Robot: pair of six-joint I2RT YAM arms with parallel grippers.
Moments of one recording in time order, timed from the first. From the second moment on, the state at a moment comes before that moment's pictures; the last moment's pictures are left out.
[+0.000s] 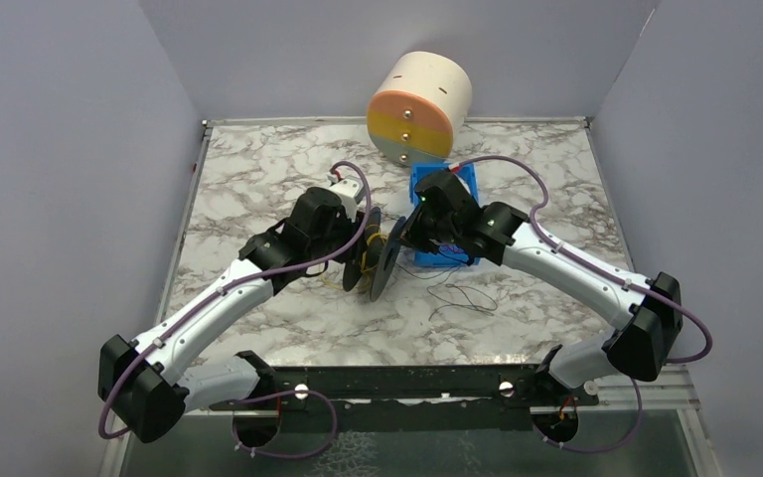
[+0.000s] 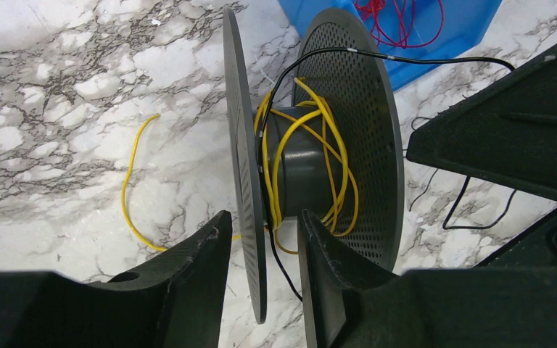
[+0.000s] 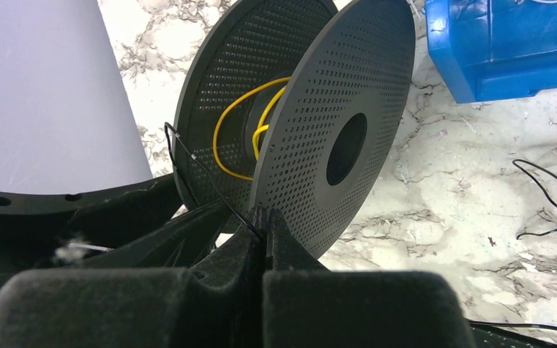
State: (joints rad) left arm -0.67 1.12 0.97 -0.49 0.01 -0.24; right arm 0.86 1.45 1.31 -0.62 0.15 1.19
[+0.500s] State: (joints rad) left arm -0.67 1.14 0.97 -0.48 0.00 -0.21; right arm 0.86 1.45 1.28 -0.60 0.14 1.19
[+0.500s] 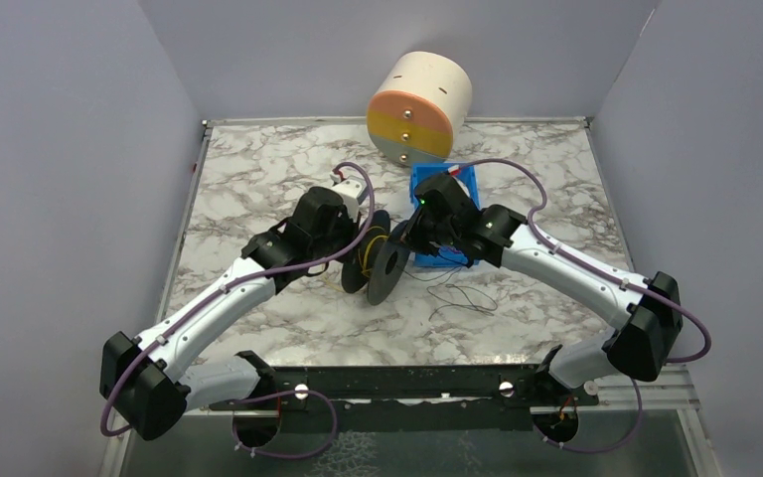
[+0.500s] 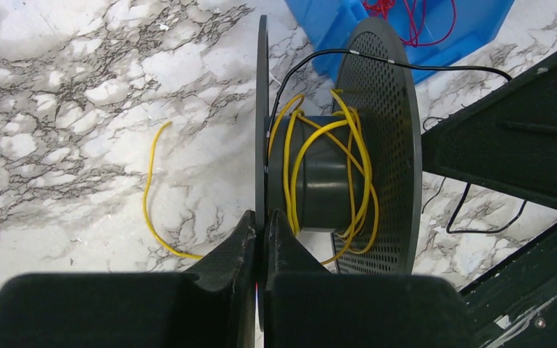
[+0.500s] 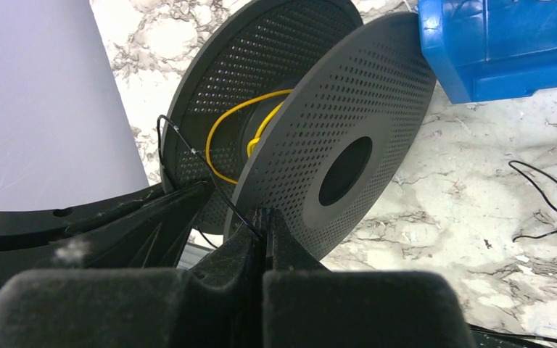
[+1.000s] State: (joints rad) left arm -0.67 1.14 0.97 -0.47 0.00 -0.20; right arm 0.86 1.44 1.27 -0.59 0.16 1.14
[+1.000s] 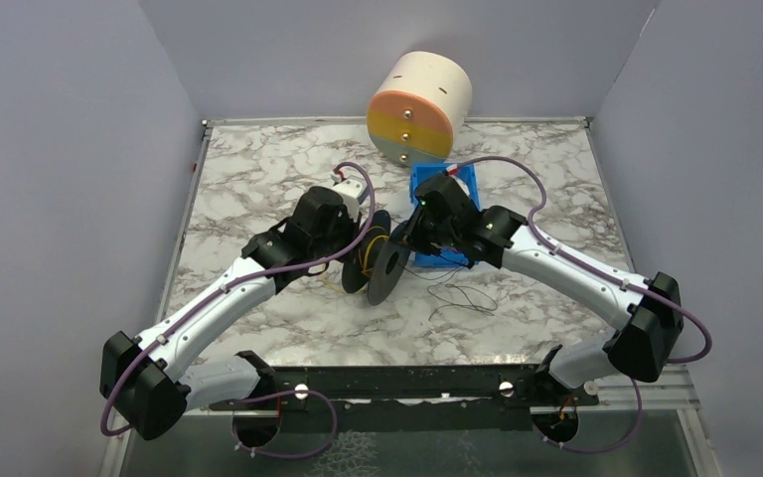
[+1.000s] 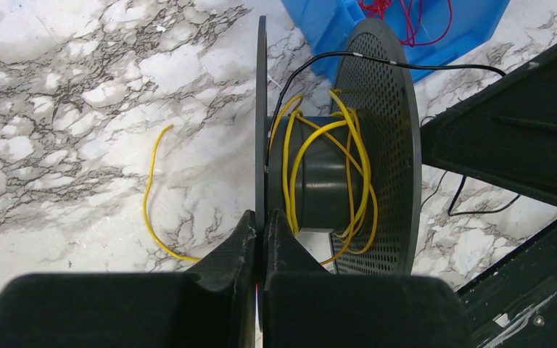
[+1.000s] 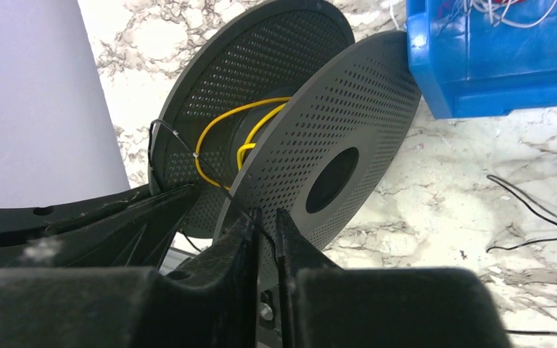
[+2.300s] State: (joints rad) left arm -0.67 1.14 1.15 -0.80 -0.04 -0.17; right arm 0.86 1.22 0.94 -0.35 -0.11 0.04
